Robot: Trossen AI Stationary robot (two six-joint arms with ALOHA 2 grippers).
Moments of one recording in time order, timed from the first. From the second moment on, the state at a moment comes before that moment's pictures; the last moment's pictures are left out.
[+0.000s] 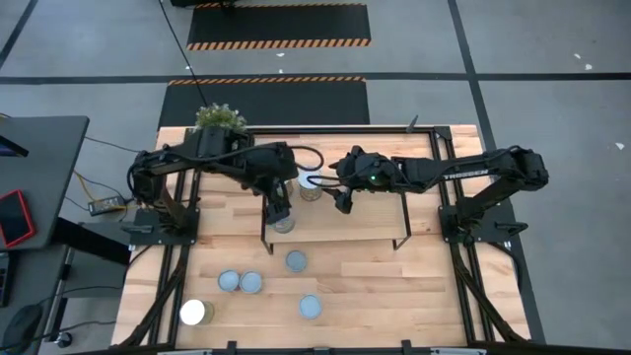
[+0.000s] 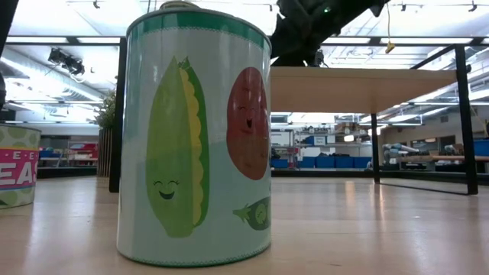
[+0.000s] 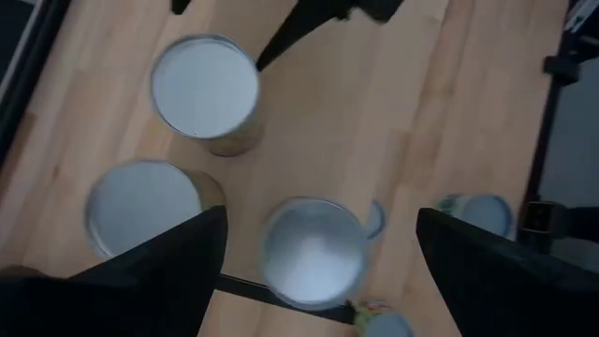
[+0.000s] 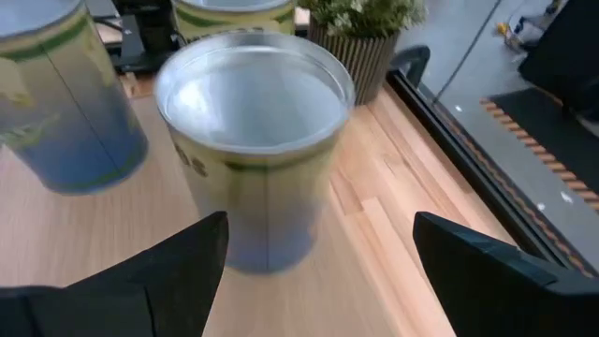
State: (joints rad) left arm -0.05 1.77 2.27 -1.57 -0.08 -0.36; right arm -0.06 1.43 1.04 -0.13 0.26 0.07
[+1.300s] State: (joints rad) left arm -0.54 1.71 1.88 -1.57 -0.01 -0.82; right arm 0.09 1.20 1.04 -0.36 0.27 0.09
